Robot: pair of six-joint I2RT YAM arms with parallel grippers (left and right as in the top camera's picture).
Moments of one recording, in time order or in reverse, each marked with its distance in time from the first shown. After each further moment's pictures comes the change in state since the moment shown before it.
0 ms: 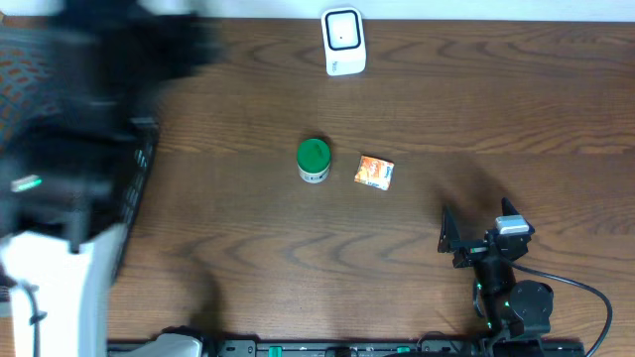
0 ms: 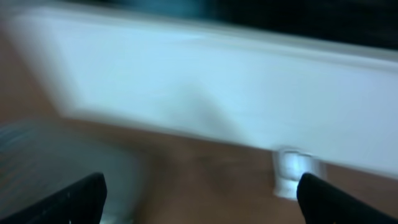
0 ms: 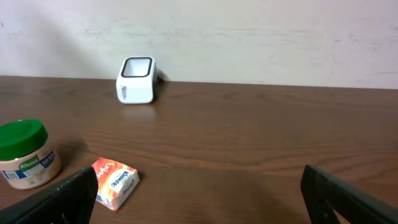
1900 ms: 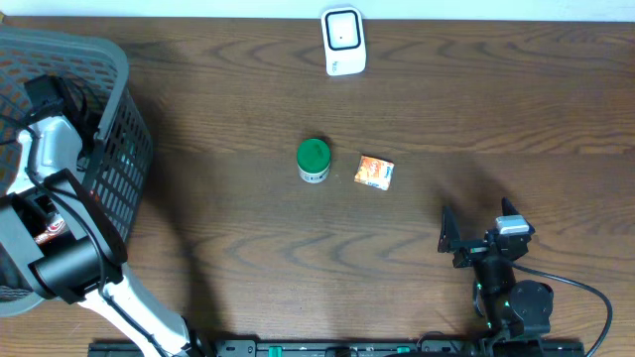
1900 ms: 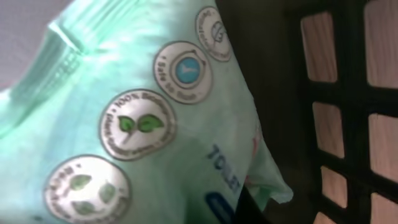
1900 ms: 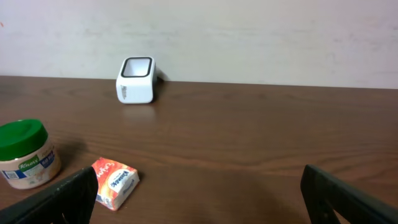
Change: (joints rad) left arm 0.649 0.627 -0.564 0.334 0.494 -0.392; right arm 0.000 0.000 0.000 0.000 0.000 0.000
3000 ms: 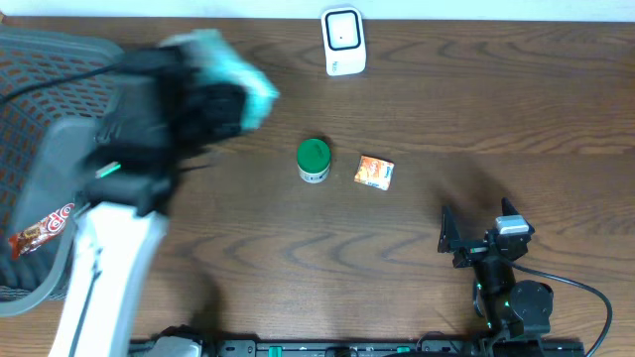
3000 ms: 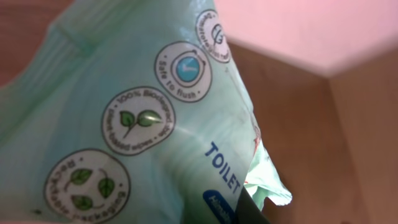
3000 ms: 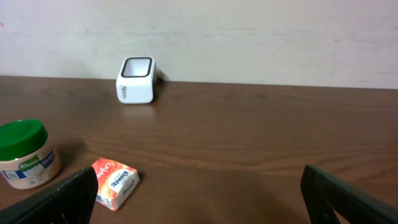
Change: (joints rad) left arm -0.739 -0.698 -0.065 -0.020 0.182 0.162; right arm 0.000 0.000 0.000 0.000 0.000 0.000
